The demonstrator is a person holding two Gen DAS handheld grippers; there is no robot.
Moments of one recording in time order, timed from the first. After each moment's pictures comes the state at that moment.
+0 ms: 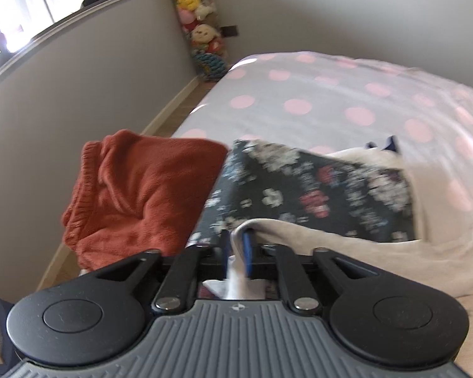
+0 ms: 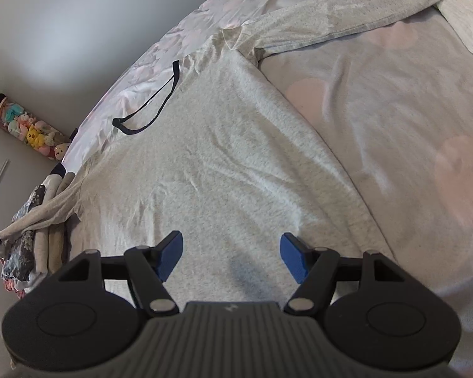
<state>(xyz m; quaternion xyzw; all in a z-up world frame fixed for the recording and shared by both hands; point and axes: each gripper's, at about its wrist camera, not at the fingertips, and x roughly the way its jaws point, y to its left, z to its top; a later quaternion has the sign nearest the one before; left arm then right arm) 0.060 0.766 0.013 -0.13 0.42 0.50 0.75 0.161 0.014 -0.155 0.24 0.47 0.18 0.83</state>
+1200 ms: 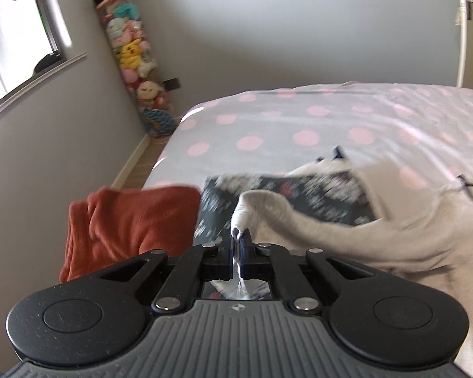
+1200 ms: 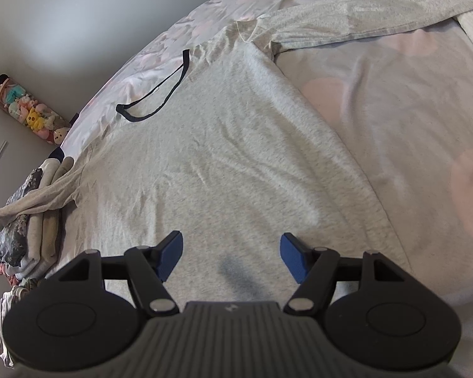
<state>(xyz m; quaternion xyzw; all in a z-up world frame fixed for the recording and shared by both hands) 0.037 0.721 0.058 -0.03 0.38 0.38 0.84 0.163 0.028 -0.155 0.22 0.48 0.20 0.83</state>
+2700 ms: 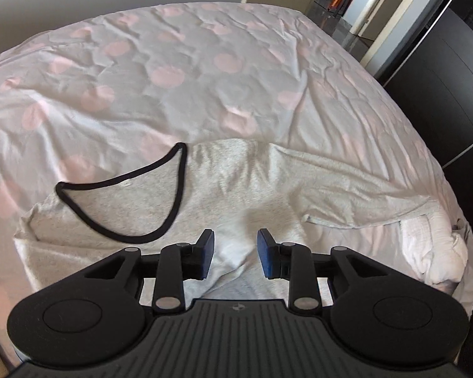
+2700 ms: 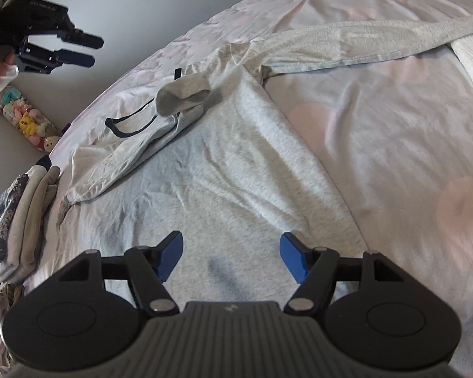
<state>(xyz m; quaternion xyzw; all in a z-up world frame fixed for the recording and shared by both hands) 0.397 0.420 -0.011 -0.14 0.51 0.01 0.85 0.164 0.024 -0.160 0.19 0.44 0.17 0.86</state>
